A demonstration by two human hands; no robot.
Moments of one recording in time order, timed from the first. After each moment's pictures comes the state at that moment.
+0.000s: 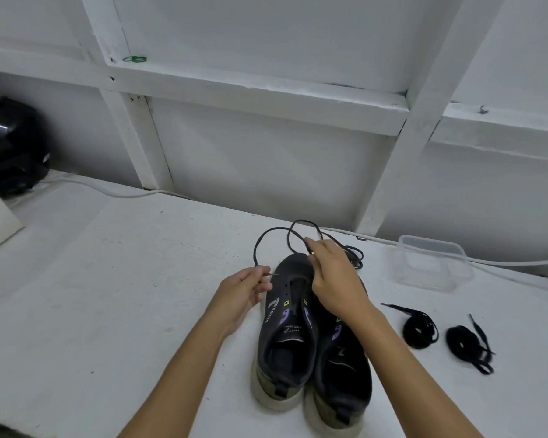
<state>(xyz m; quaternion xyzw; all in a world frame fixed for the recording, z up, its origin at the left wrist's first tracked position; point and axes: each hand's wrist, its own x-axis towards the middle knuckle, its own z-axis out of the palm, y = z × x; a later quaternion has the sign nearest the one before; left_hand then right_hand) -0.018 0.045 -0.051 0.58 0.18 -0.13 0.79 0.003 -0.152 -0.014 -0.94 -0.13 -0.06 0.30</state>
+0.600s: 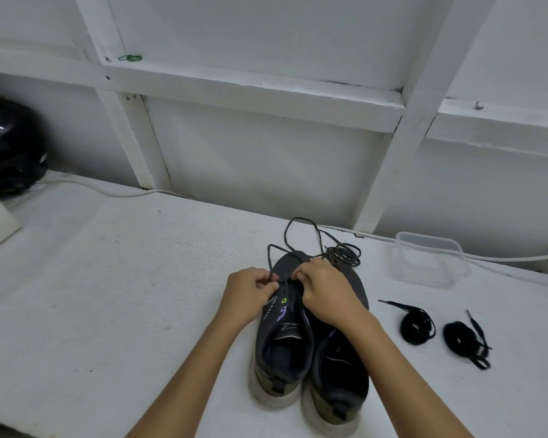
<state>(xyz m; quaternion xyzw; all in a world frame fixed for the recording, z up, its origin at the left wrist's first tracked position) -0.019 0.030 -0.048 0.88 0.04 -0.02 0.48 -0.007 -0.148 -0.023 -0.96 -0.12 0.06 0.25</state>
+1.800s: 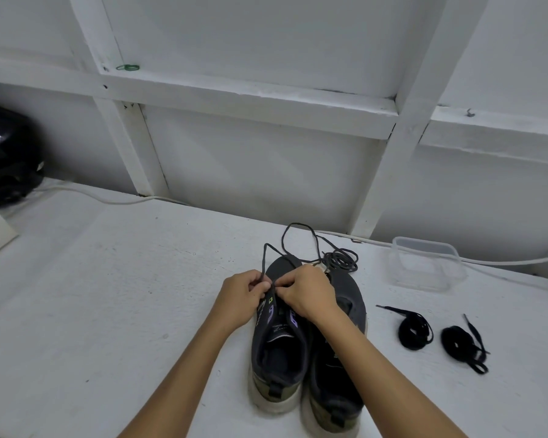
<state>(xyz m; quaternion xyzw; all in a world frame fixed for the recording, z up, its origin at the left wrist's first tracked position) -0.014 0.041 -0.045 0.88 0.02 -0.04 0.47 0.007 -0.117 -0.029 -0.95 -0.02 0.10 0.30</state>
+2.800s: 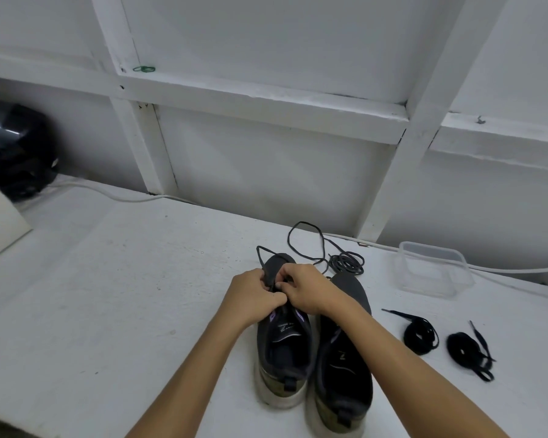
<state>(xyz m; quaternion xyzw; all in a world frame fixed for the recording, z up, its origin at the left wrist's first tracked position) -0.024 0.033 -0.014 0.89 0.09 -0.11 0.44 0.025 -0.122 -0.027 -0.92 -0.20 0.14 0.30</state>
